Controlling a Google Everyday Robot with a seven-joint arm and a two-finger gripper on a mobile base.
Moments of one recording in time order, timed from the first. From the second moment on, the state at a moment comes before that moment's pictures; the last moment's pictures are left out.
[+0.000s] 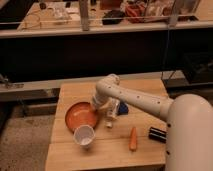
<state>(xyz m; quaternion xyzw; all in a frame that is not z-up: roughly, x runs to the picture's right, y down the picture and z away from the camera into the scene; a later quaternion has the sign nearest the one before) -0.085 0.125 0.898 -0.01 -0.35 -0.80 0.49</state>
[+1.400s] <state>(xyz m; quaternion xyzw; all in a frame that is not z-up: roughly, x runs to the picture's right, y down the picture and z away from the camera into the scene) -0.019 0.071 0.934 -0.05 -0.35 -0.71 0.61</state>
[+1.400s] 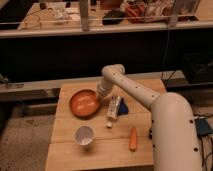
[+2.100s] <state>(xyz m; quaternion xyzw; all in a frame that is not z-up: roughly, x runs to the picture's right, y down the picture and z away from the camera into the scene) -0.001 0.131 0.853 -0.07 -0.34 -0.73 0.58</state>
